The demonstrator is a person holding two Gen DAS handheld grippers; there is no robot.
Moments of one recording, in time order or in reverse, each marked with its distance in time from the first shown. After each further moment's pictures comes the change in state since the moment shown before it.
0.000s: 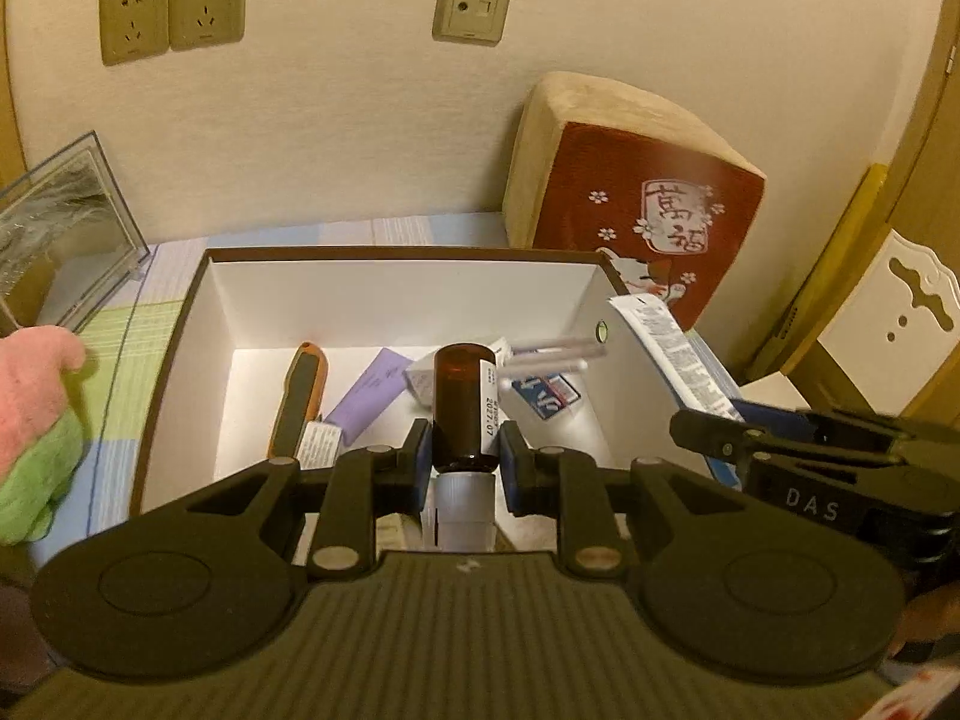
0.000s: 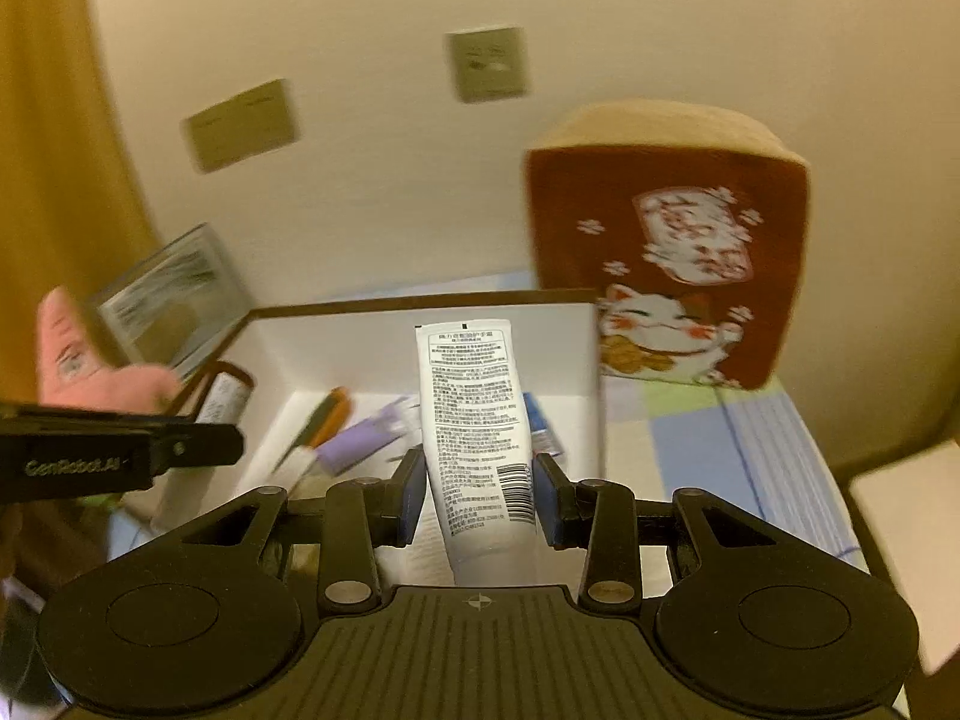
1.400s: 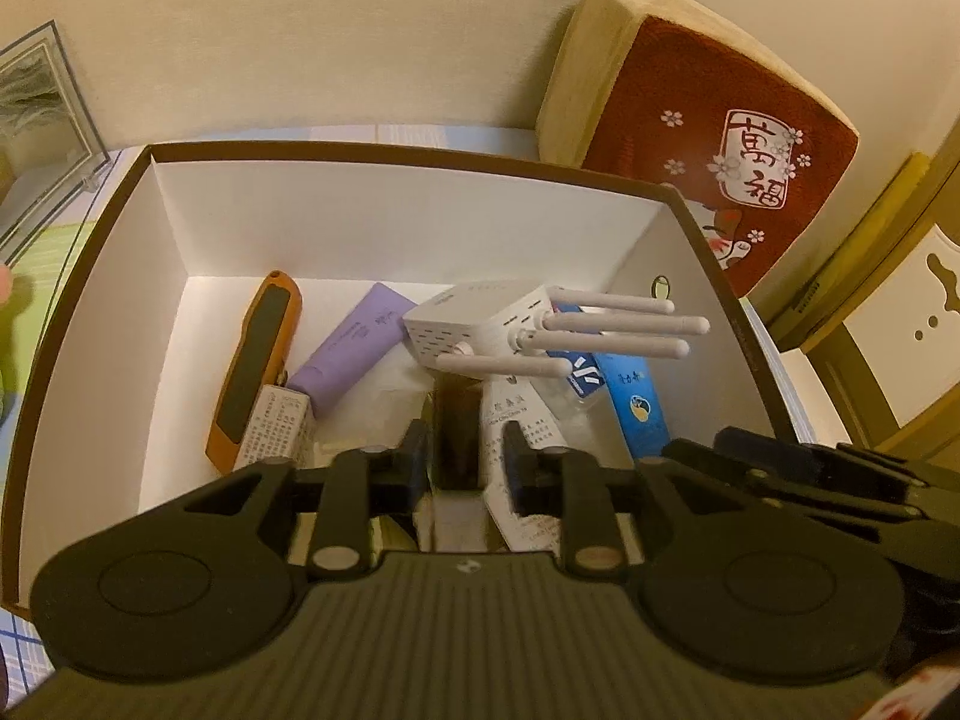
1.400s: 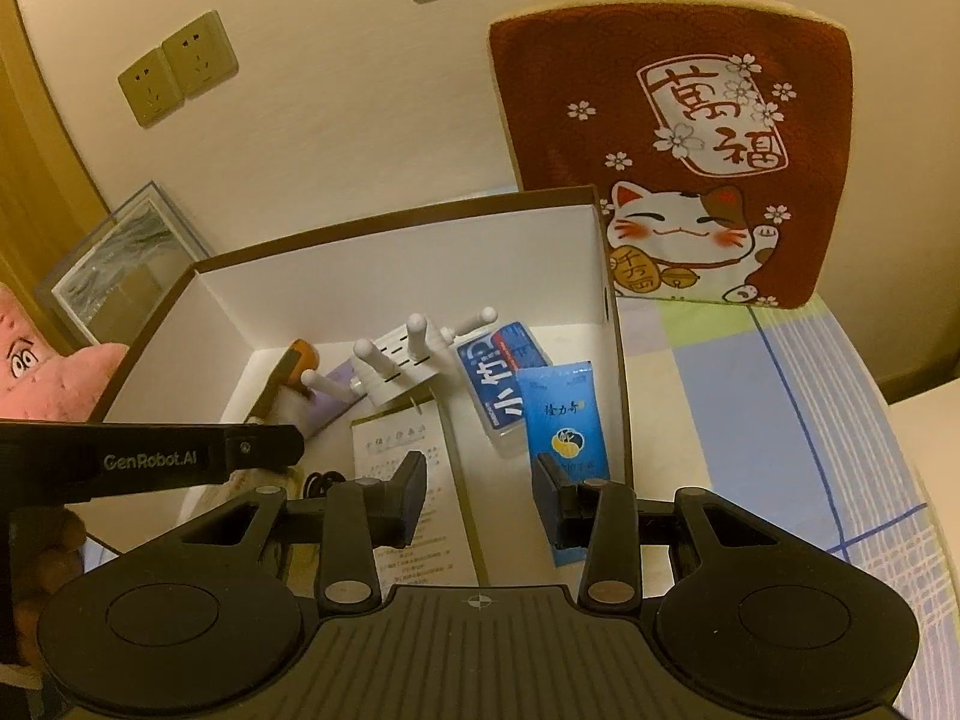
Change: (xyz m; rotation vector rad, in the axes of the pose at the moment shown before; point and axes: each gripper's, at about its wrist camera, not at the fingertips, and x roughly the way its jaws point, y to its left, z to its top) left arm 0.093 0.015 0.001 -0.081 0.154 0.005; right arm 0.063 -0.013 -0.008 0.058 0.151 0.044
